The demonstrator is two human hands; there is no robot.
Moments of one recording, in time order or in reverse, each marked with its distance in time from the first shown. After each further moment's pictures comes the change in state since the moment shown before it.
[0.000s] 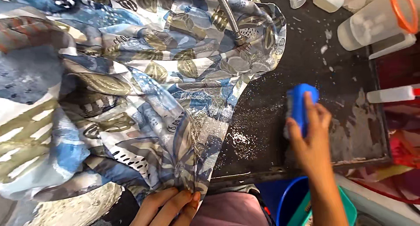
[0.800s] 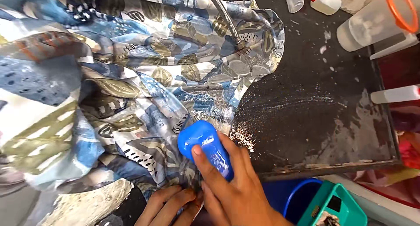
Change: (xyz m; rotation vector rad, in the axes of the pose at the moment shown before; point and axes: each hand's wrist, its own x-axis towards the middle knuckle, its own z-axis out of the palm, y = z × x) left_hand 0.001 -0.001 -0.003 -0.063 0.006 -0.032; right_hand -0.078 -0.110 0.052 0.311 -0.250 -0.494
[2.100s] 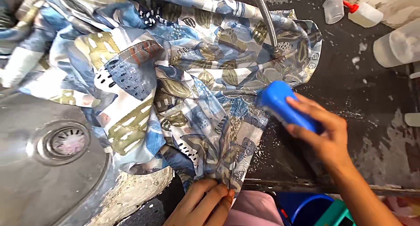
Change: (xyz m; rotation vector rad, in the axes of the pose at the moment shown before) left_hand -0.001 -0.002 0.006 -0.016 0.039 -0.023; right_hand 0.075 0.104 -0.081 0.115 0.029 -0.040
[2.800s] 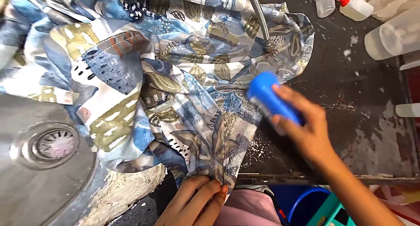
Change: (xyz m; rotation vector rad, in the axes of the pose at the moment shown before) left_hand -0.003 0.000 -0.002 0.003 0.001 0.002; right_hand -0.001 -0.014 0.014 0.049 -0.061 0.000
